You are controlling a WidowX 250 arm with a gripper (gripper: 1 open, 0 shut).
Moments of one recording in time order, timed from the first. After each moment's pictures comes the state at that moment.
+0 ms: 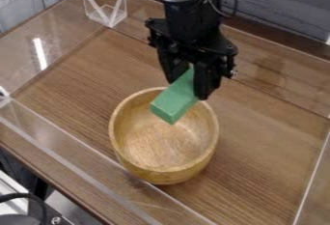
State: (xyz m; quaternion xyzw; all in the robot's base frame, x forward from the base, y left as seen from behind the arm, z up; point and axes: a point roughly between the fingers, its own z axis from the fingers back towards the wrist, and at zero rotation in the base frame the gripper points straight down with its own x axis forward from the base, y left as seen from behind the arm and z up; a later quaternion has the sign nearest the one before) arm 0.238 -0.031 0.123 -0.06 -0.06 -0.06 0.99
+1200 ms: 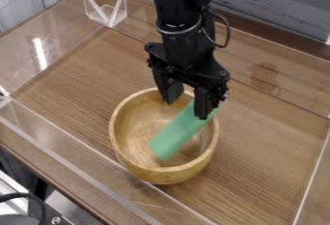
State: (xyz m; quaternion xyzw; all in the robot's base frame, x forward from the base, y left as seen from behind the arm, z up) arm 0.239 -0.026 0.093 -0.06 -0.06 -0.06 0.99
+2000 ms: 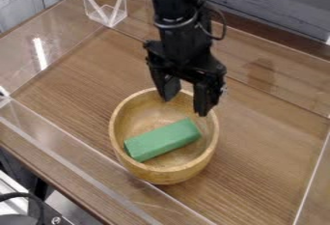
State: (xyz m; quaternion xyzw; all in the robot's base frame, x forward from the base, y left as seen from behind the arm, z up) arm 0.242 -0.020 0.094 -0.07 -0.04 -0.05 0.99
